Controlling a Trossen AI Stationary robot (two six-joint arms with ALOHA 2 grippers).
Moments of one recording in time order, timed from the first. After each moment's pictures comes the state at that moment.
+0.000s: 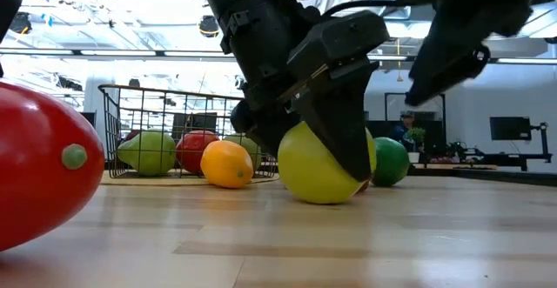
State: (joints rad) left arm -0.32 2.15 1.54 -0.48 -0.24 -0.69; right arm 0.55 1.57 0.97 -0.37 0.39 0.85
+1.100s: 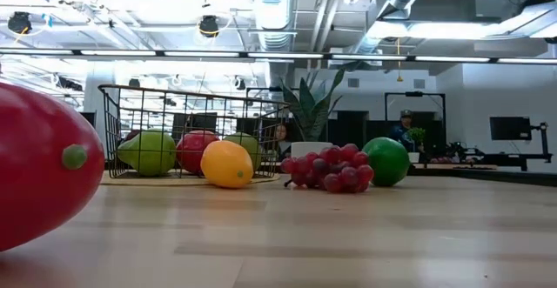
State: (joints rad) left arm -0.30 1.71 1.63 -0.40 -0.15 -0.96; right arm 0.73 1.07 0.97 -0.57 0.57 0.97
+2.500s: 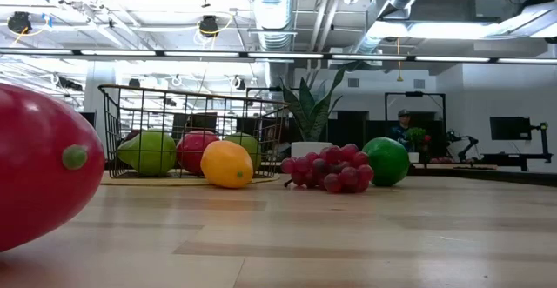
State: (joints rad) left arm -0.40 1.33 1.63 0.02 0.27 -0.54; right arm 0.75 1.04 0.97 -0.58 0.69 0.92
